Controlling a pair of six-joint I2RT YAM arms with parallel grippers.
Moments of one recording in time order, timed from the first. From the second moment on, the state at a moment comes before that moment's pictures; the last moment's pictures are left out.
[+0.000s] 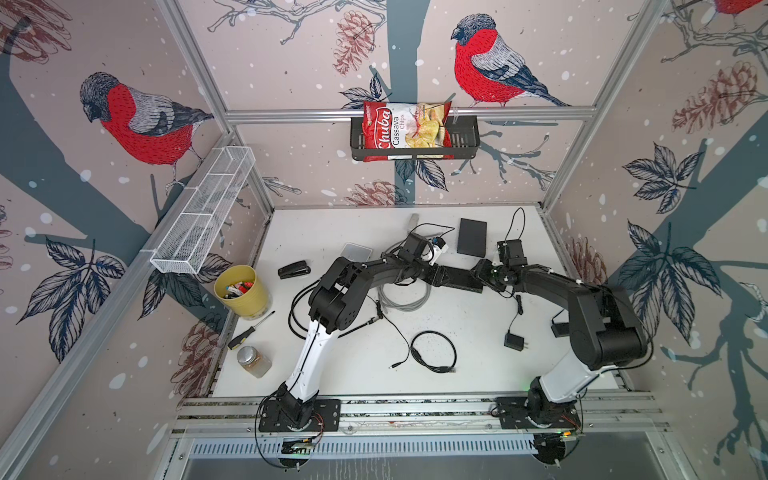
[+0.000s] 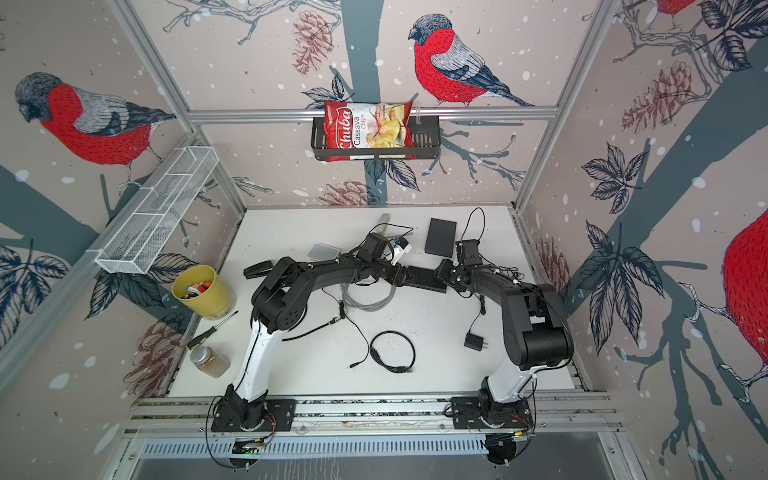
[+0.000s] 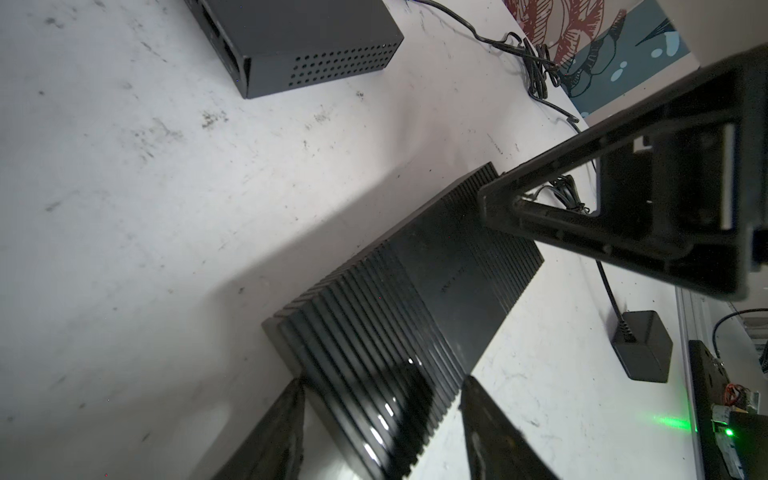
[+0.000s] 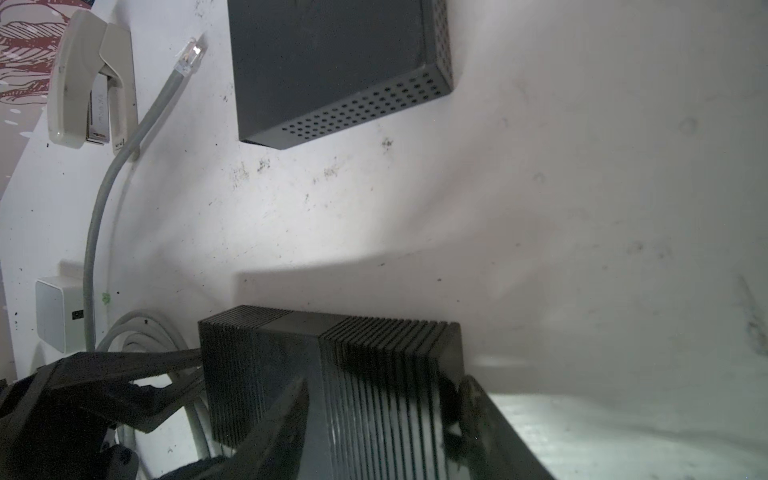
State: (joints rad) left arm -0.67 2.27 1.54 -0.03 0.60 -0.18; right arm 0.19 1.66 0.89 -0.17 -0.23 0.60
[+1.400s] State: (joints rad) left arm -0.94 1.71 1.04 -0.28 0.37 -0.07; right arm 0.14 1.54 0.83 -0.23 -0.12 0.50
